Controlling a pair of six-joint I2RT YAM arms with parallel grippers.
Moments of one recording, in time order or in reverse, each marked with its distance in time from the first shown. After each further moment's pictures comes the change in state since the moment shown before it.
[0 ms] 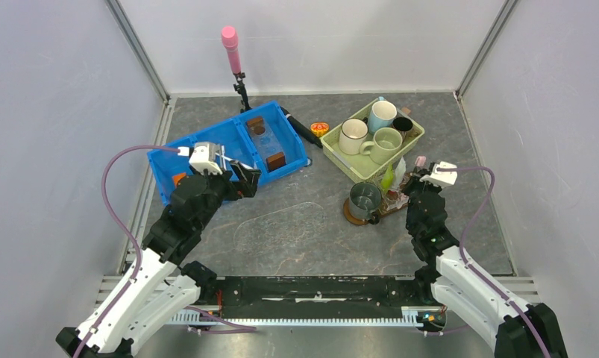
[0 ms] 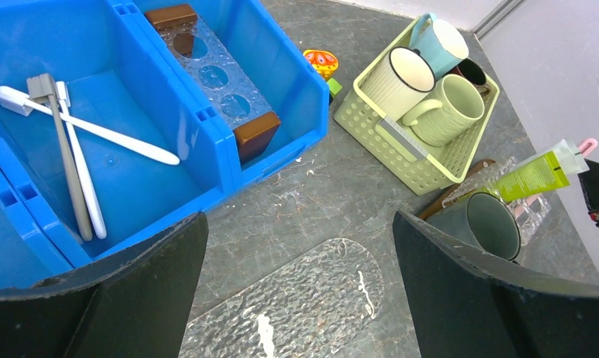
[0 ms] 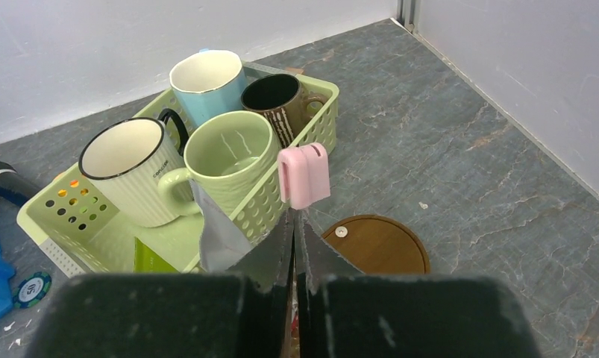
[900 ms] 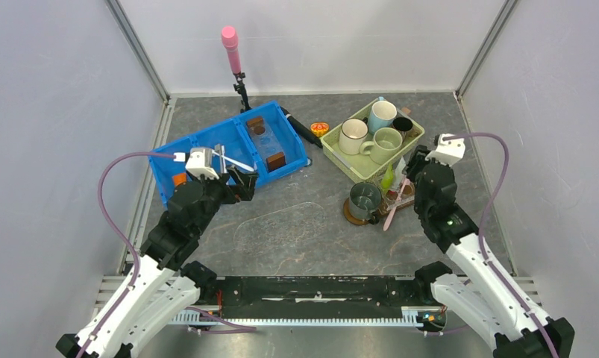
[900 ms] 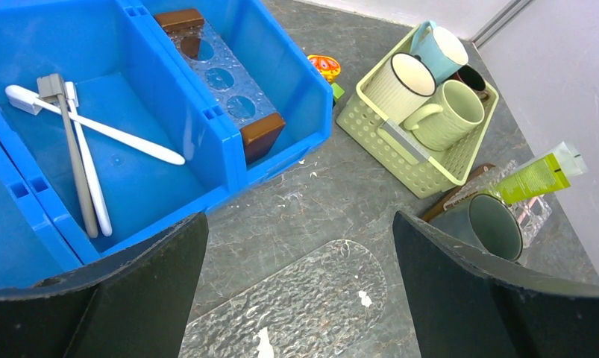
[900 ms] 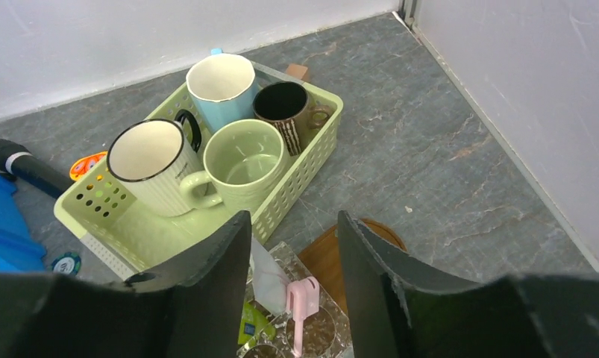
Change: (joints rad) left arm 0.000 -0.051 -0.035 0.005 -0.016 0.000; right arm -0.013 0.008 0.341 -0.481 -0.037 0.040
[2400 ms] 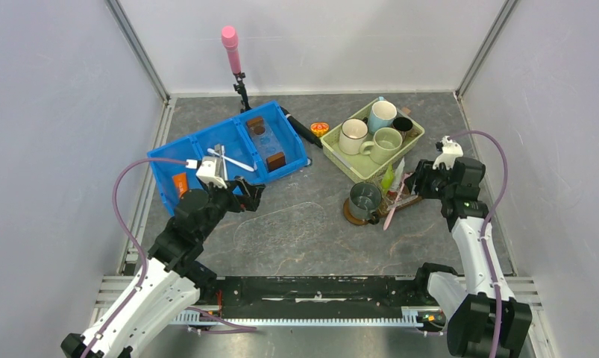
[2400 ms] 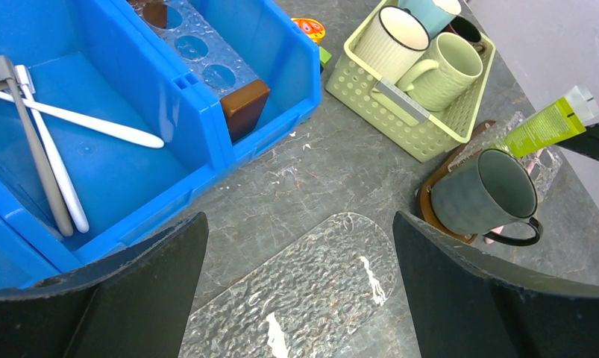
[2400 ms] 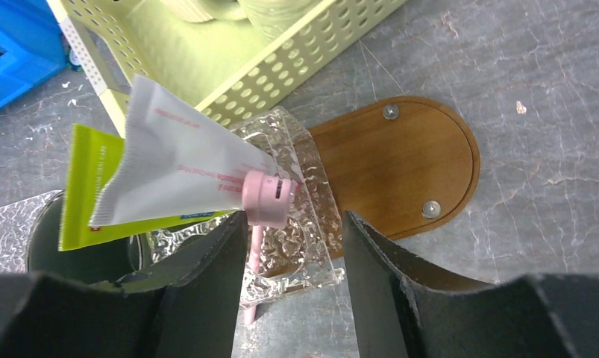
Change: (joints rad) left arm 0.000 -0.048 -0.140 0.084 0.100 0.055; right arm -0.576 0.175 0.032 -0.326 -1.017 -0.168
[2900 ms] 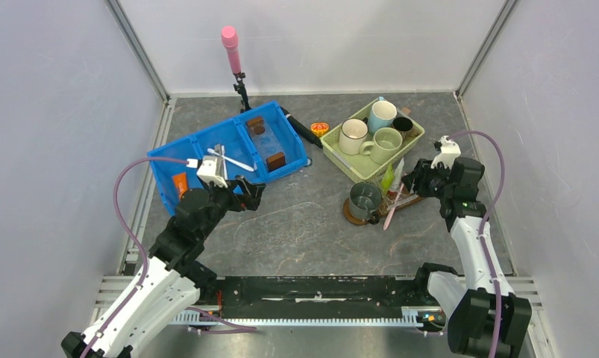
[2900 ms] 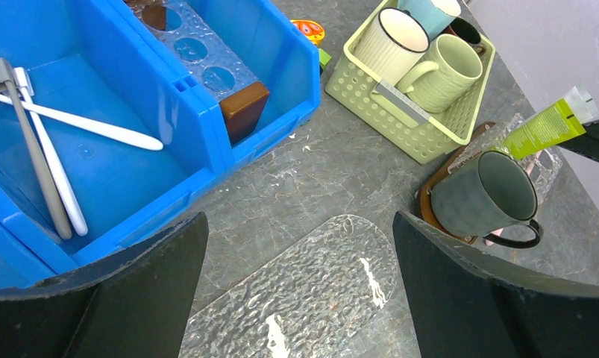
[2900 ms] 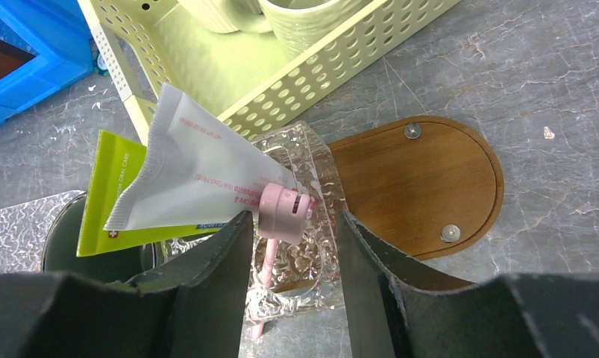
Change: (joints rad) left arm 0.000 0.013 0.000 0.014 0.000 0.000; right arm 0.000 0.006 -0.025 0.085 -0.068 0.000
